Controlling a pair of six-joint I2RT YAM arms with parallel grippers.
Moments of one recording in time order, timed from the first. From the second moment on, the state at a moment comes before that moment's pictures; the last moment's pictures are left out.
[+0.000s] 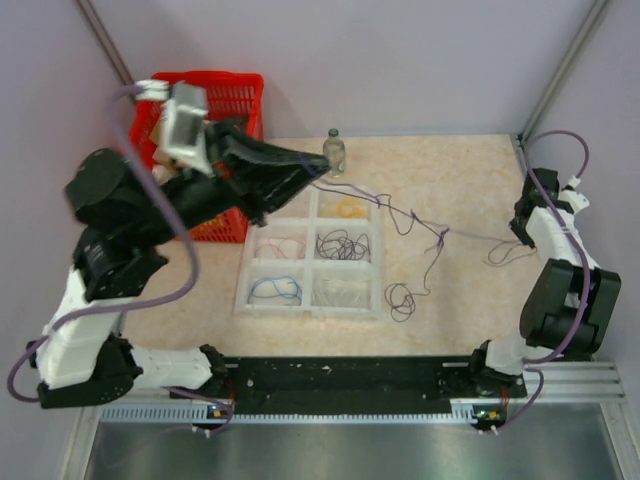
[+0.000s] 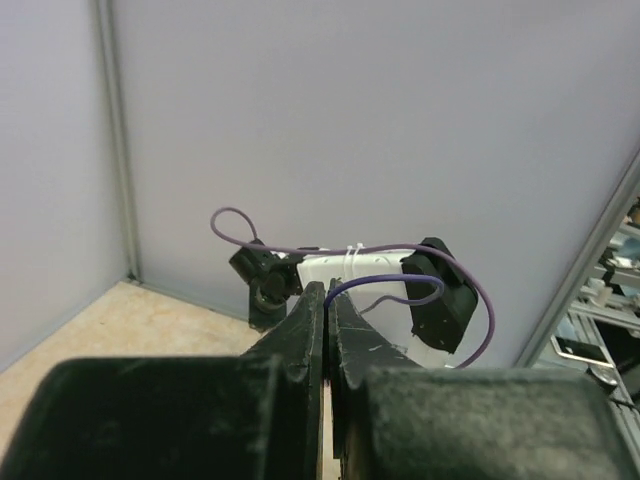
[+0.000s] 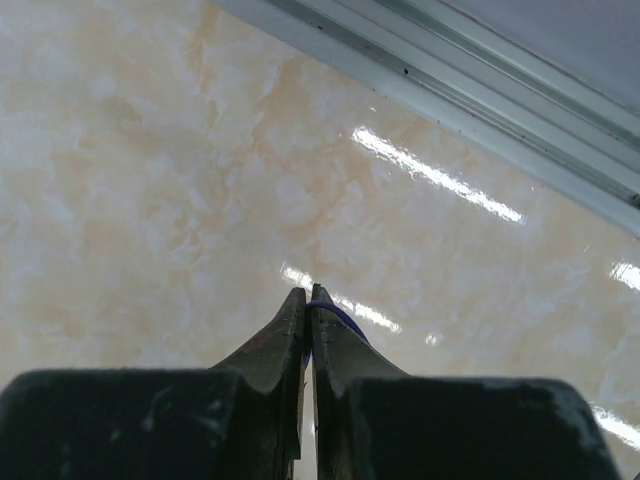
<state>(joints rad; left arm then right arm) -0.99 1.28 2.05 -0.42 0.30 -0.27 -0.27 1.48 1.07 -0.59 0.45 0.73</state>
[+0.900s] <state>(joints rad) -0.99 1.16 1.91 -0.36 0.27 -0.31 -0.26 1.61 1.25 -0.72 0.13 0.45</state>
